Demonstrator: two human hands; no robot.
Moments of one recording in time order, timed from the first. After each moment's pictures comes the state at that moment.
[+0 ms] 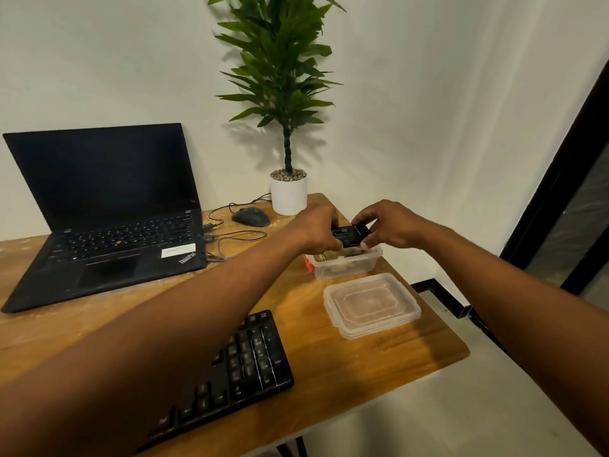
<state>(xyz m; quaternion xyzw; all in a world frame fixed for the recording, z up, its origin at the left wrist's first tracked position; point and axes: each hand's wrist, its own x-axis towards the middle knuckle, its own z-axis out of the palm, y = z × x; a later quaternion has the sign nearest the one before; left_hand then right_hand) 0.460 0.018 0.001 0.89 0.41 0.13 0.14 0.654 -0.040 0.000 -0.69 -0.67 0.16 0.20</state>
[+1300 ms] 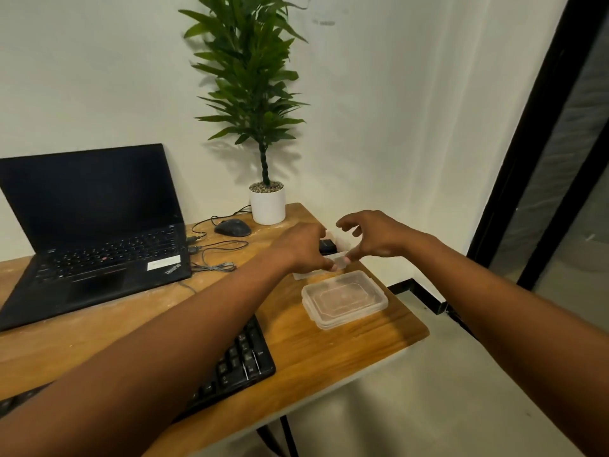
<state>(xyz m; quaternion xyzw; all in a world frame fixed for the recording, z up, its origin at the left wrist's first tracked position) 0.459 -0.039 0.009 0.92 0.38 0.10 0.08 0.641 -0.108 0.023 -0.72 -0.67 0.12 0.16</state>
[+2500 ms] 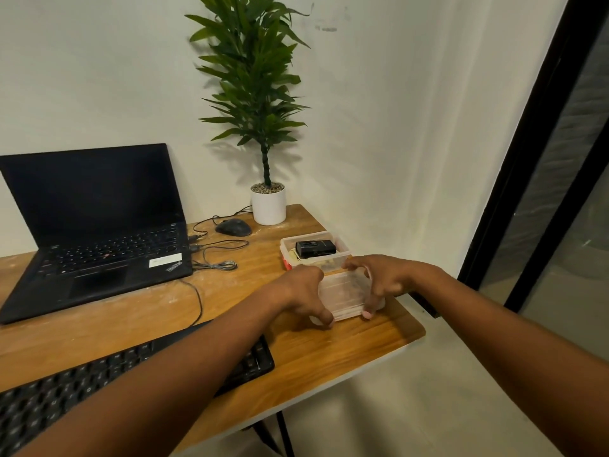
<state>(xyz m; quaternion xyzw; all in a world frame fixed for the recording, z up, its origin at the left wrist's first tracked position) 0.439 -0.080 -0.033 0.90 0.39 -0.03 0.16 0.653 -0.128 -0.031 -0.71 -0.66 0.25 0.03</state>
